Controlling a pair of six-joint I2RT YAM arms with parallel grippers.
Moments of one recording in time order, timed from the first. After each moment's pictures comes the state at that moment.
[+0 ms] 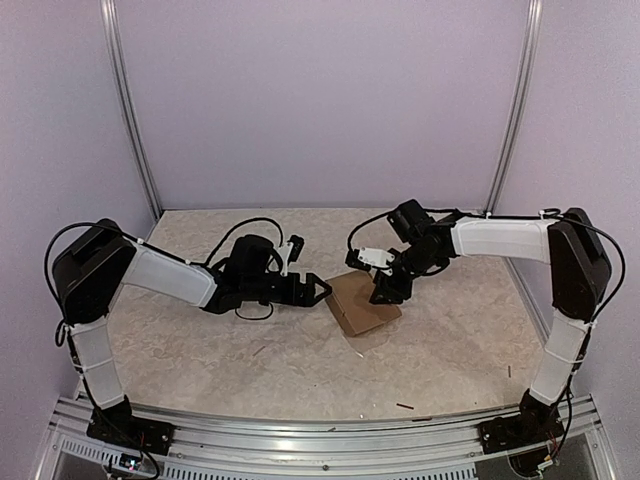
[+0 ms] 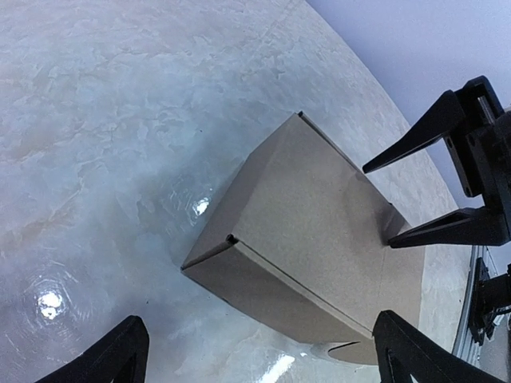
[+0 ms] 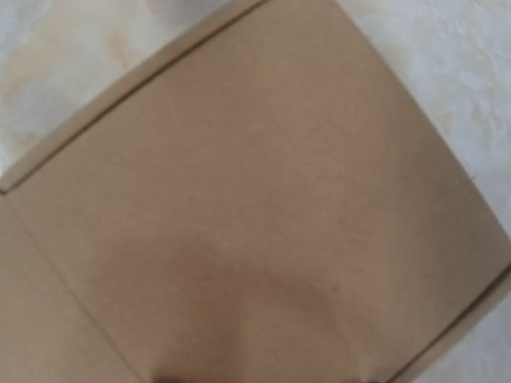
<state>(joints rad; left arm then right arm) -0.74 1.89 0.98 0.42 0.28 -0.47 0.61 1.83 1.30 -0.52 -0.26 -0.70</state>
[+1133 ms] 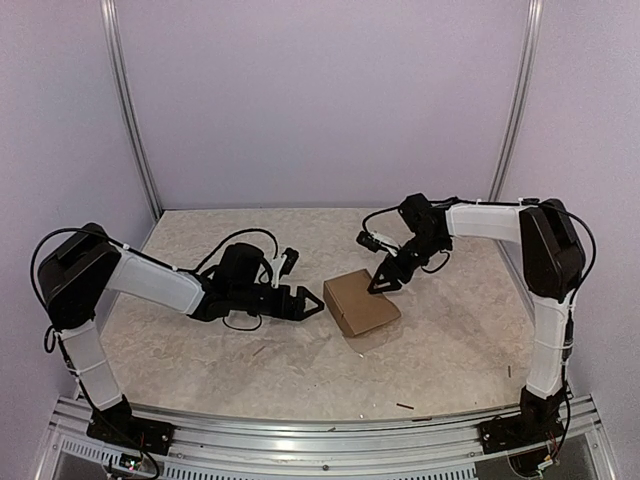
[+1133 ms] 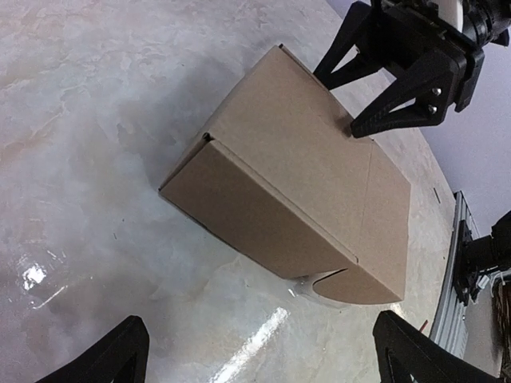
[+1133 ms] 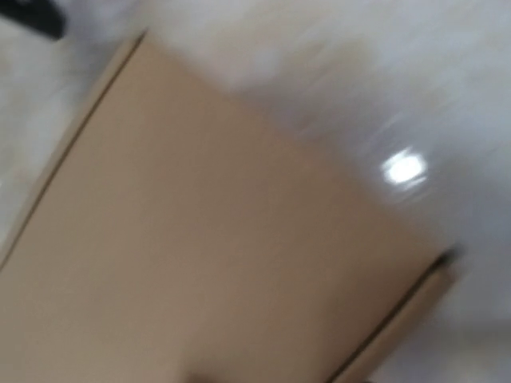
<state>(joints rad) -0.73 1.81 0.86 0.37 0.36 -0.47 0.46 2.05 1.55 -0.68 -0.59 -0.48</state>
